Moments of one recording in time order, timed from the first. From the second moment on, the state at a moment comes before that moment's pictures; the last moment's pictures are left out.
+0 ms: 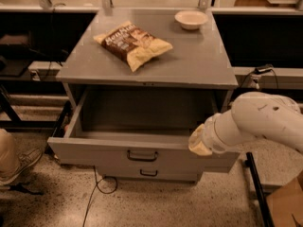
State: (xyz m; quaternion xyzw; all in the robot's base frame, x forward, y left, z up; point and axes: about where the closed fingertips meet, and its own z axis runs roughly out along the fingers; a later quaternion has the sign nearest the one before) arm 0.493 -0.140 0.696 -0.59 0.77 0.04 0.25
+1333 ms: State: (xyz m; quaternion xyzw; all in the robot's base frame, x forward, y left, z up) arm 0.491 -0.137 0.704 -0.59 0.77 0.04 0.25
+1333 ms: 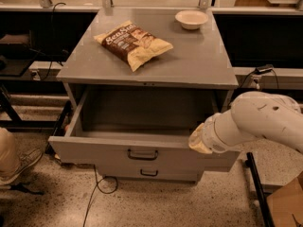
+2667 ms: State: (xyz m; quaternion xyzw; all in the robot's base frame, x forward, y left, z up) arm 0.493 -0.148 0.713 -0.60 0.76 0.03 0.26
